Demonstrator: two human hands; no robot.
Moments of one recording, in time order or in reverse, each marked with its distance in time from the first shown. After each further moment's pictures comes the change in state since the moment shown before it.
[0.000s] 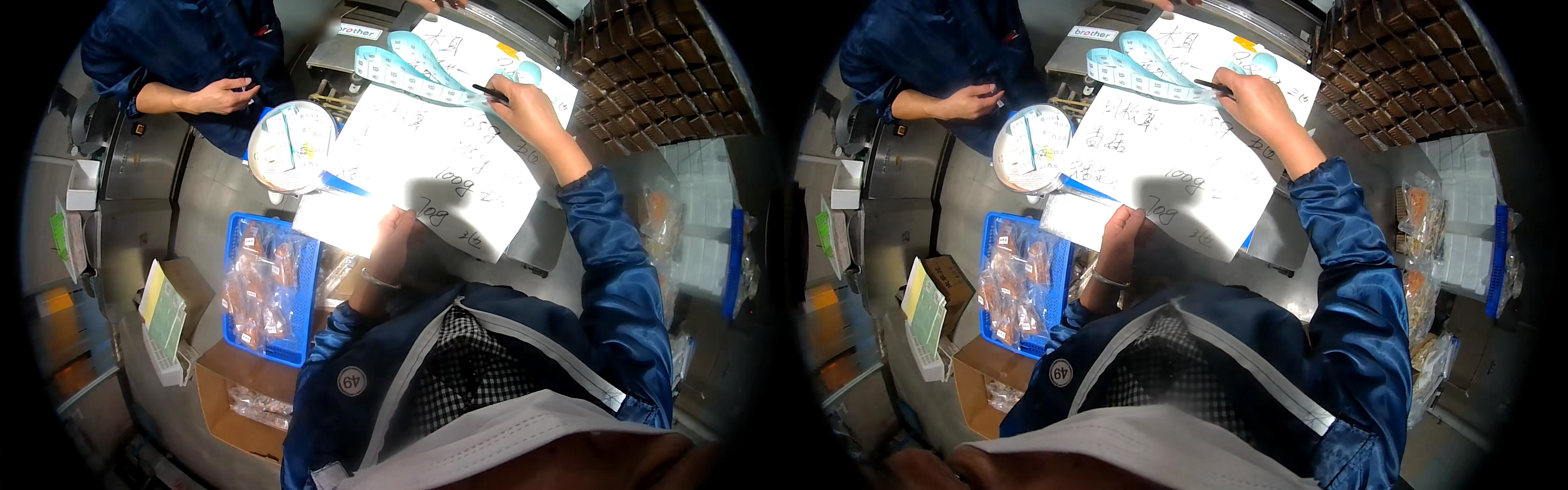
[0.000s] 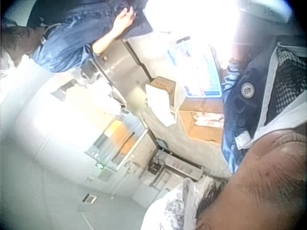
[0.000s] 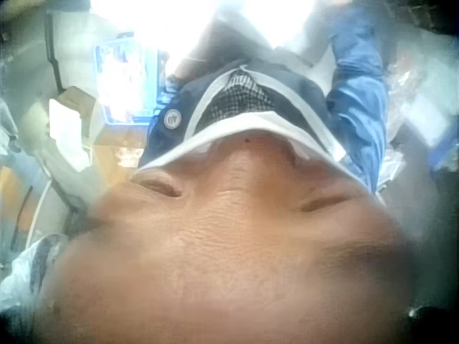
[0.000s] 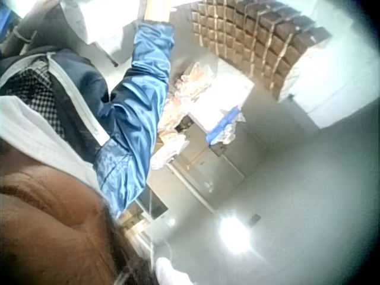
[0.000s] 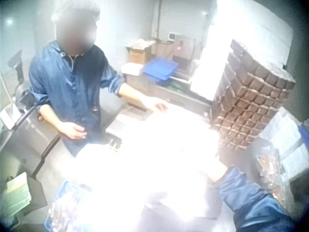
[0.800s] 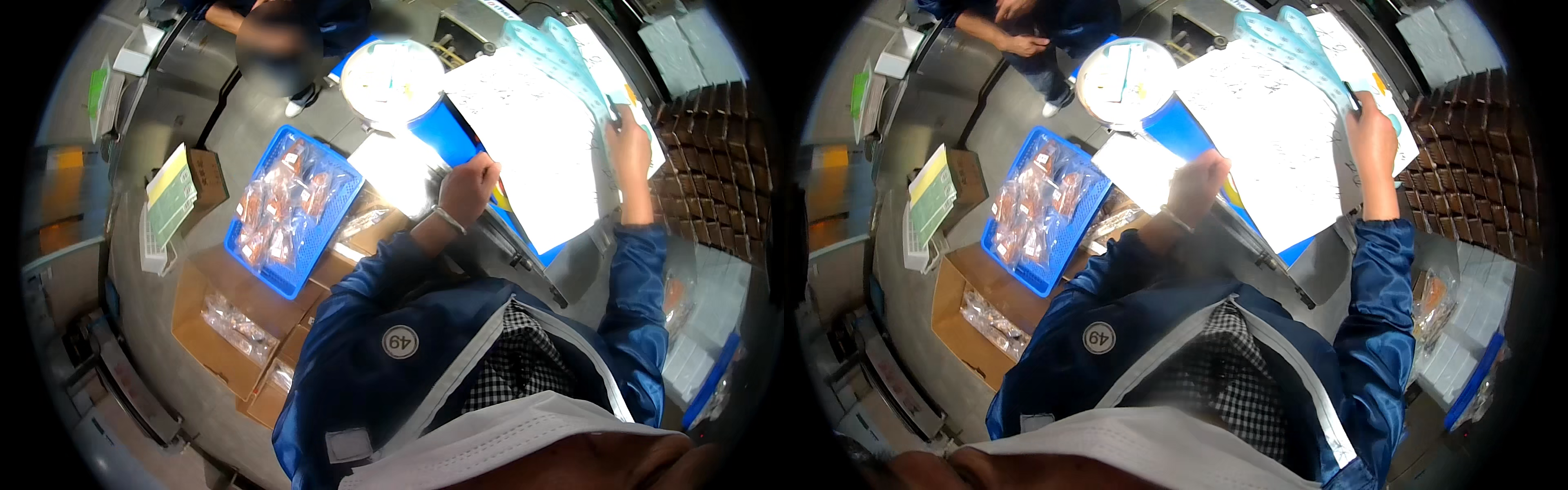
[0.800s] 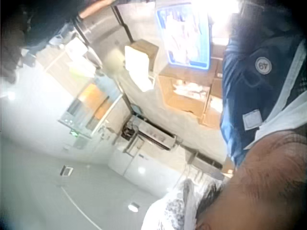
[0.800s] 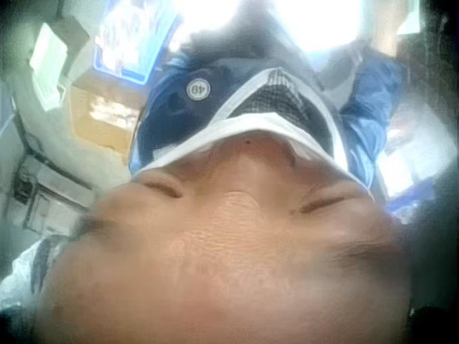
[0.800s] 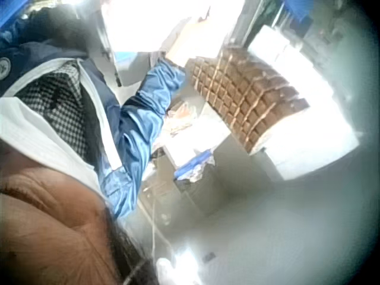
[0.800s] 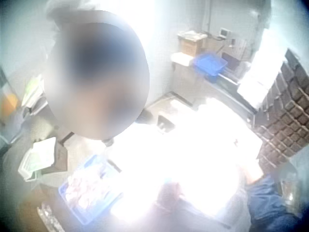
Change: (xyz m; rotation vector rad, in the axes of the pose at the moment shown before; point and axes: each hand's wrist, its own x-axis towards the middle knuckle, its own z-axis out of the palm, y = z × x) left_hand 0.047 -0.017 -0.014 0.675 0.352 0.517; right_hand 0.014 -0.002 0.017 -0.209 0.181 0.169
